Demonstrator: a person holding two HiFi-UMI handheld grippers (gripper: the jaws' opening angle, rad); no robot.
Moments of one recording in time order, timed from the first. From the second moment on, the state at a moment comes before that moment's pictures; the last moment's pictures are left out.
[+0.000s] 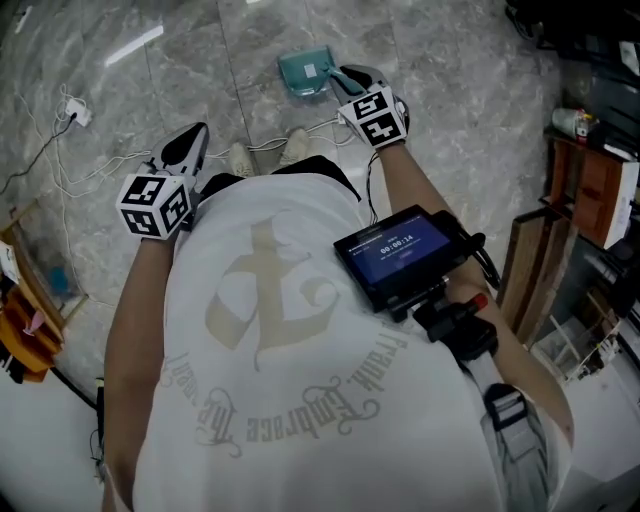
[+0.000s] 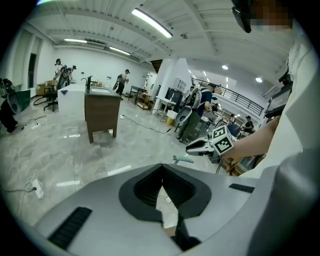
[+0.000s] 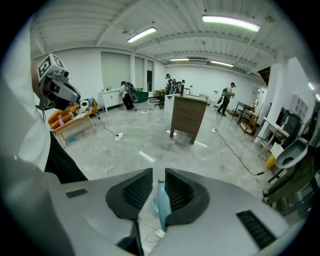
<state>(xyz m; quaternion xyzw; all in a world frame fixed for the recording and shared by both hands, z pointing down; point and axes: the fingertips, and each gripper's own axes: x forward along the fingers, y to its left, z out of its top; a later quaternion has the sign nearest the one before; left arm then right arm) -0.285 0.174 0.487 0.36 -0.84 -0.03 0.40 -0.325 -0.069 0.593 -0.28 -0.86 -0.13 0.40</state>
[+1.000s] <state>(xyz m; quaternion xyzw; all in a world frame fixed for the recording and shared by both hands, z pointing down) -0.298 0.159 0.455 0.51 -0.80 0.01 0.31 -0.284 -0.019 0.422 -0.19 -0.95 -0.05 0.25</state>
